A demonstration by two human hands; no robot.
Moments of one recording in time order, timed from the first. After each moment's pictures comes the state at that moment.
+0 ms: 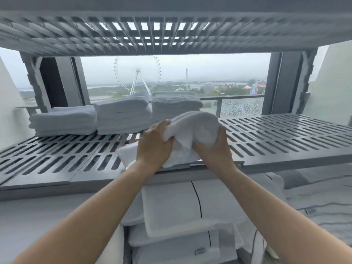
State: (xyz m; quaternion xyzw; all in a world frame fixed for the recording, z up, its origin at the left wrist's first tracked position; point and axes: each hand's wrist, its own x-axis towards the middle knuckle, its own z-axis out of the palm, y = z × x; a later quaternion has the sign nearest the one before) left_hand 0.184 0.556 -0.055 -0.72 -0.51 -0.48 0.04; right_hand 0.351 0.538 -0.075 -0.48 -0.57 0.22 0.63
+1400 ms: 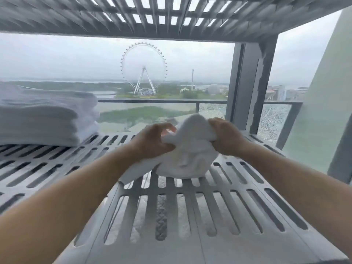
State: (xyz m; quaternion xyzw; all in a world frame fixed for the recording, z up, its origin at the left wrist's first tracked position) left_hand 0.621 0.812 -0.042 -0.81 -0.50 -0.31 -0.05; right_hand 0.858 0.838 -0.040 -0.52 -0.80 -0.07 0.29
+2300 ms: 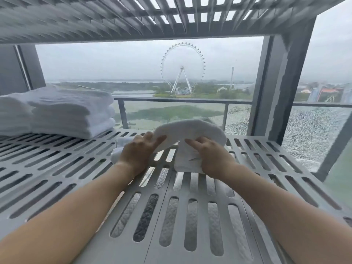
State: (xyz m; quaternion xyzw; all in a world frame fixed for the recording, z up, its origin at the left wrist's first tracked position) left_hand 0.641 0.807 -0.083 -0.69 -0.67 -0.07 0.27; right_hand 0.863 0.839 -0.072 -0.41 -0.89 -0.07 0.17
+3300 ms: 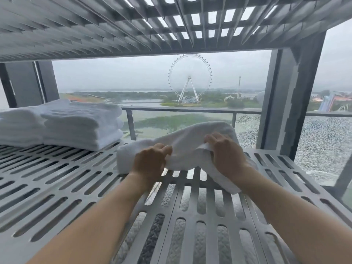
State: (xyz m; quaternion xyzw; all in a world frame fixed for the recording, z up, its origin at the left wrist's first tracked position) left_hand 0.657 0.815 -0.071 -0.67 -0.66 -0.20 0.26; right_hand 0.864 0.868 -0.047 -0.44 -0.83 -0.16 0.30
